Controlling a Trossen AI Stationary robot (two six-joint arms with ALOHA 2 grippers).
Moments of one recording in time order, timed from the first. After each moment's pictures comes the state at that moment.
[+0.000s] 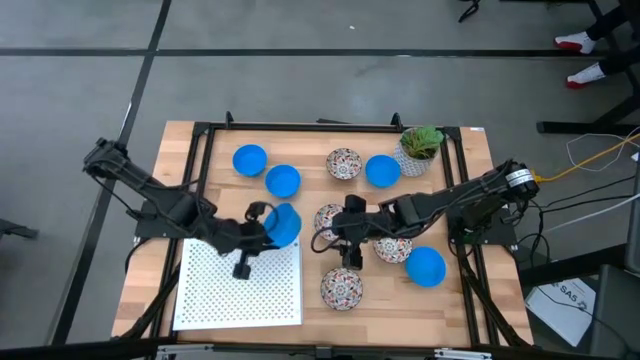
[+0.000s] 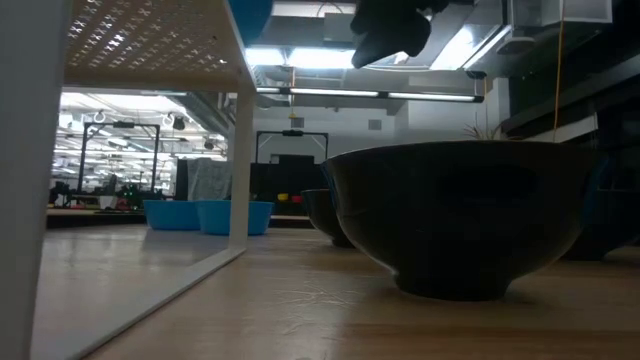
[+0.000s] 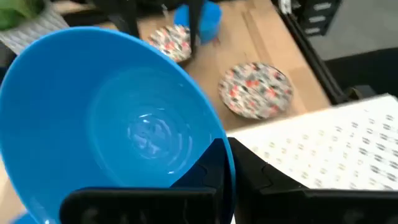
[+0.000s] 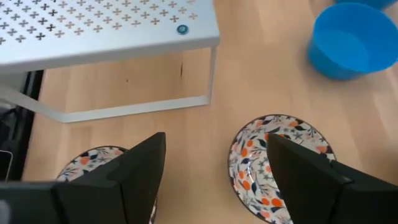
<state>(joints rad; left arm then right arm) -0.52 1.17 1.03 -0.53 -0.37 -0.20 0.29 1.58 1.35 -0.57 0.23 0.29</state>
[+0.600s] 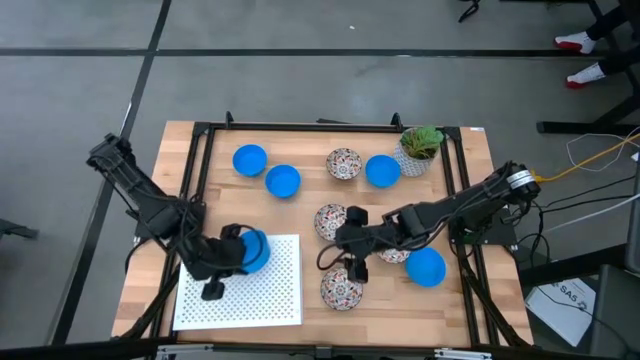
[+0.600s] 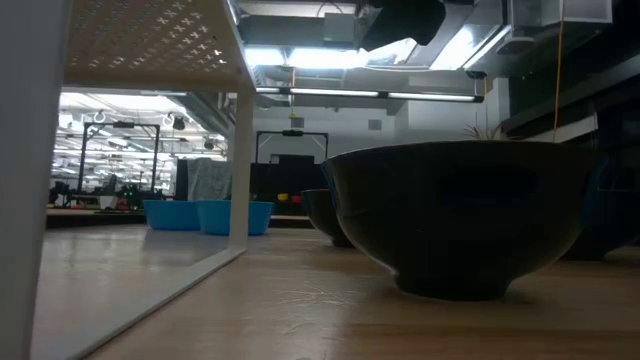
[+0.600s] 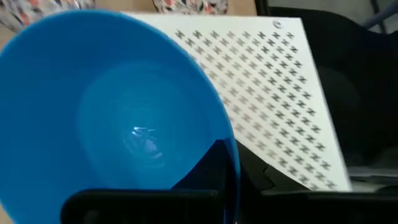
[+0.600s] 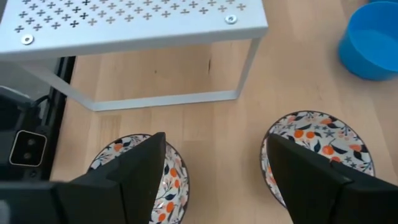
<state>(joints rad) -0.74 1.17 1.08 -0.82 -0.22 -0.71 0.37 1.59 1.35 -0.57 0.24 0.31</state>
